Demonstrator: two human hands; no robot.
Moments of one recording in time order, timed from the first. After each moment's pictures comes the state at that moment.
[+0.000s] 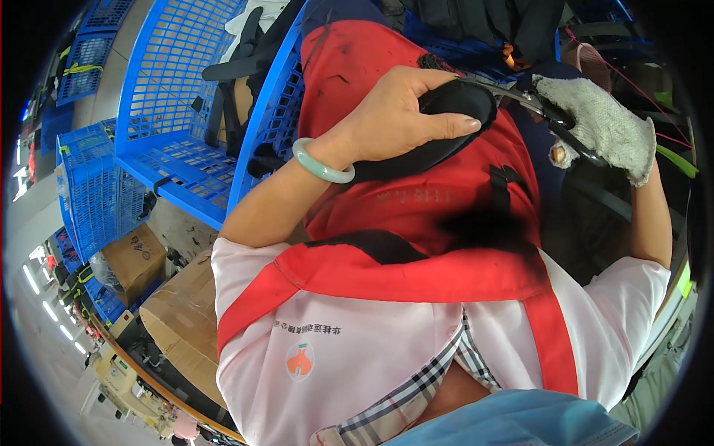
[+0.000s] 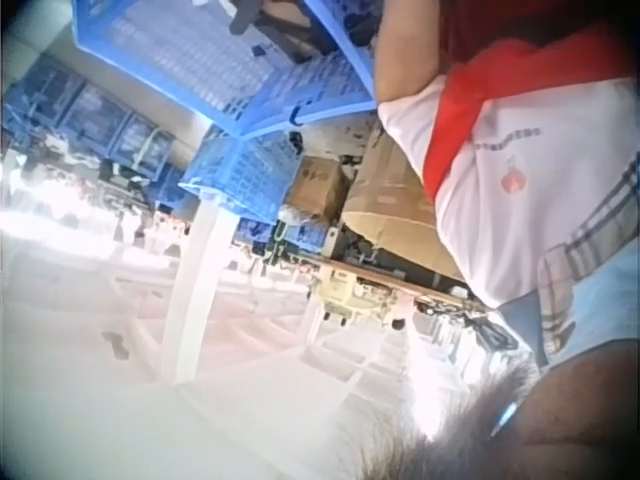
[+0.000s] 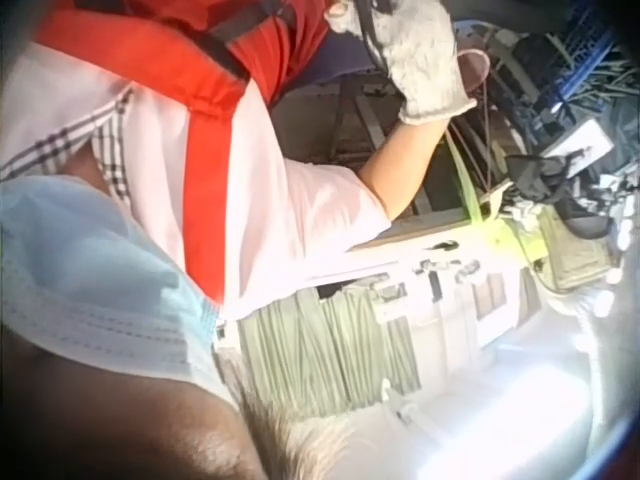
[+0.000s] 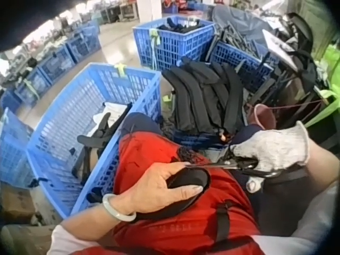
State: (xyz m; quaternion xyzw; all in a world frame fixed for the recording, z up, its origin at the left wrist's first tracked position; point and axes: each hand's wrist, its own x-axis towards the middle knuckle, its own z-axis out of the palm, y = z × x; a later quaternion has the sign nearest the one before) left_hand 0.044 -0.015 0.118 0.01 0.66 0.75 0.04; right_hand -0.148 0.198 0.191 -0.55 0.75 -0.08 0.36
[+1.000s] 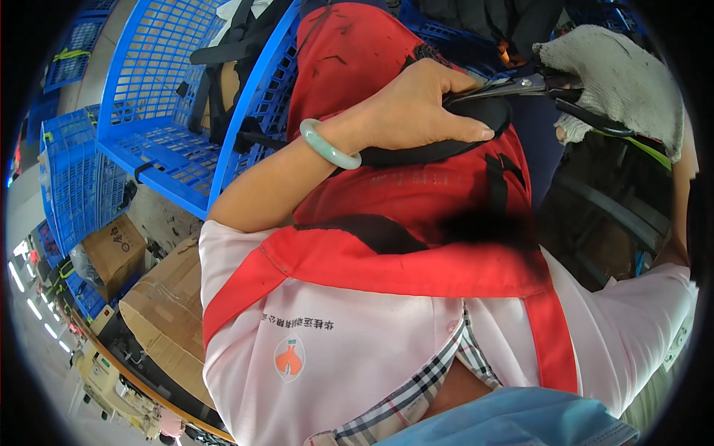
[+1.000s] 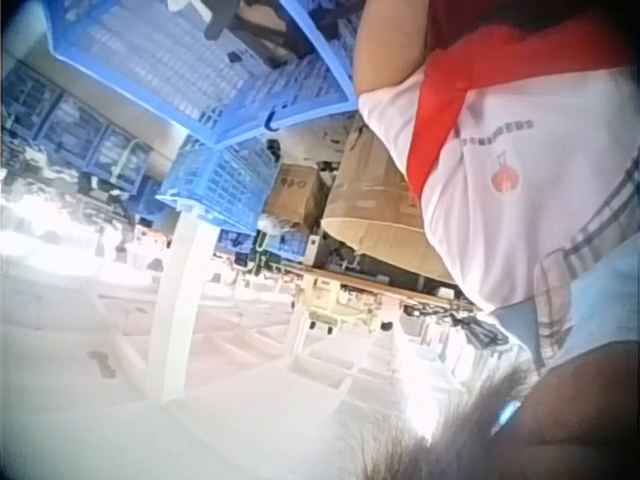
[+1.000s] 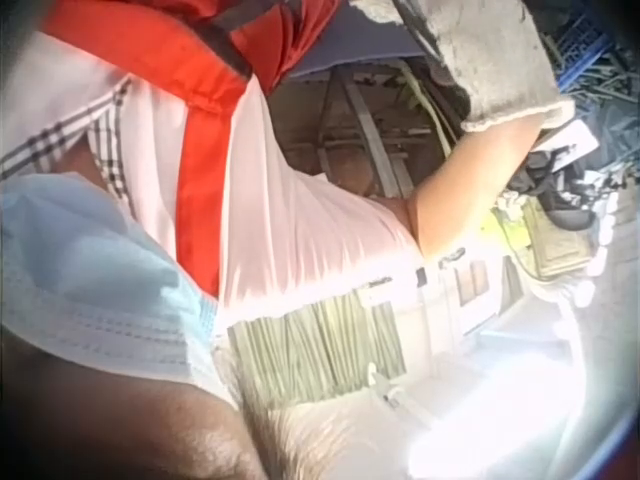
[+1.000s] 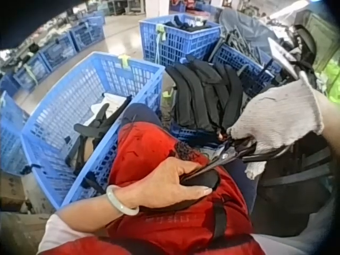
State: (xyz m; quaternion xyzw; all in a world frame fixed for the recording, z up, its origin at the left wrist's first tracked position) left_hand 0.045 -0.004 0.113 0.06 0.69 0.71 0.06; right_hand -0.129 0.122 0.264 -0.55 0.75 0.28 0.25
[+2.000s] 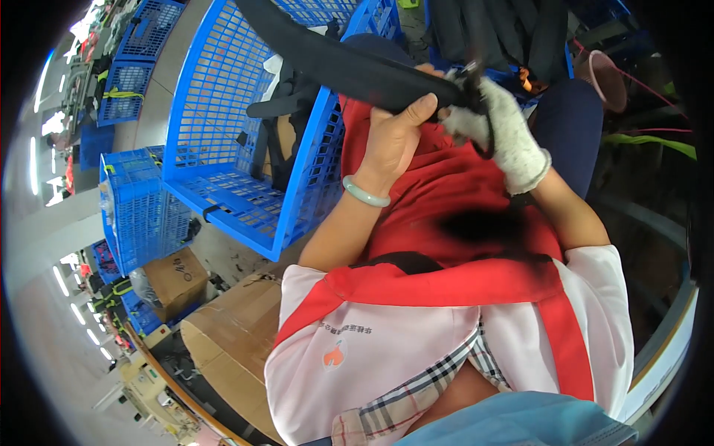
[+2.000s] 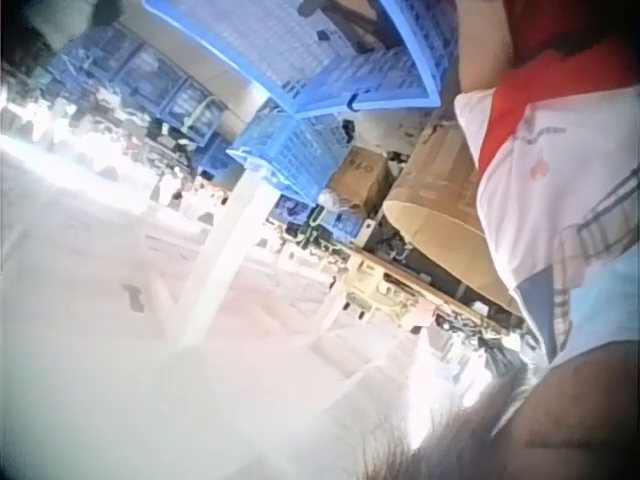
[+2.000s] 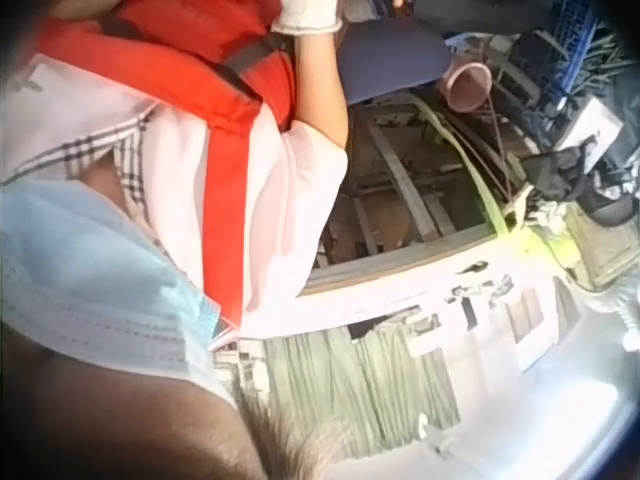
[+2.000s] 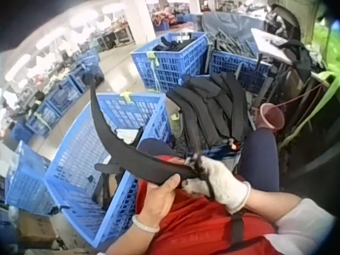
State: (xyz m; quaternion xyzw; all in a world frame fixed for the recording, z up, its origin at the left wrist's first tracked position) left_hand 0.038 -0.022 0.080 -0.09 0.42 0.89 -0.13; right_hand -0.059 0.115 0.106 -0.27 0.62 -0.64 0.36
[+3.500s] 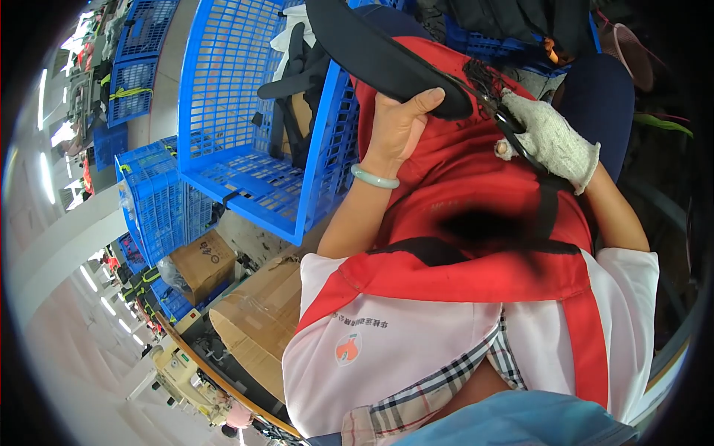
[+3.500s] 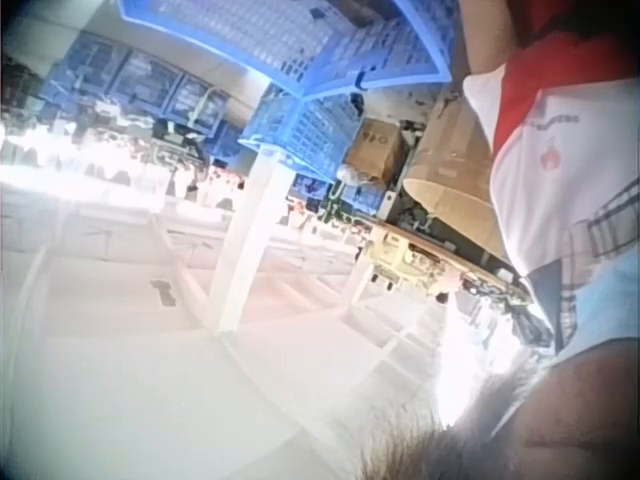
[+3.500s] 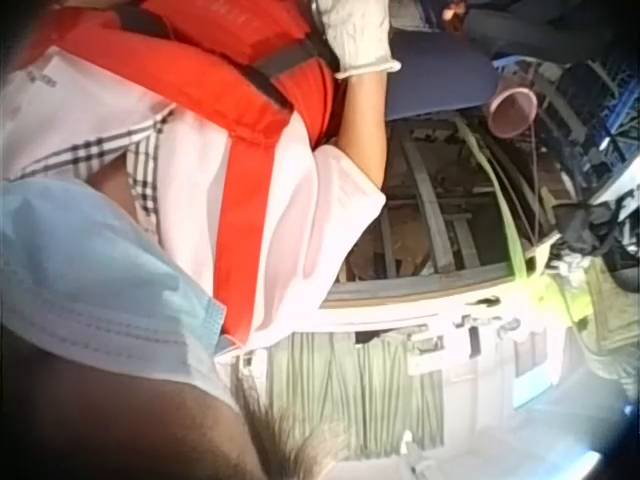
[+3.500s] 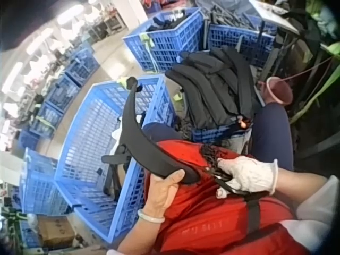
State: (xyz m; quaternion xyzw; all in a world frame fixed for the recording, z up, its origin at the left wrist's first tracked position) left_hand 0.045 -0.041 0.047 -0.13 0.37 0.91 -0.14; right_hand -0.083 0.157 0.095 -0.35 0.71 -0.37 0.48
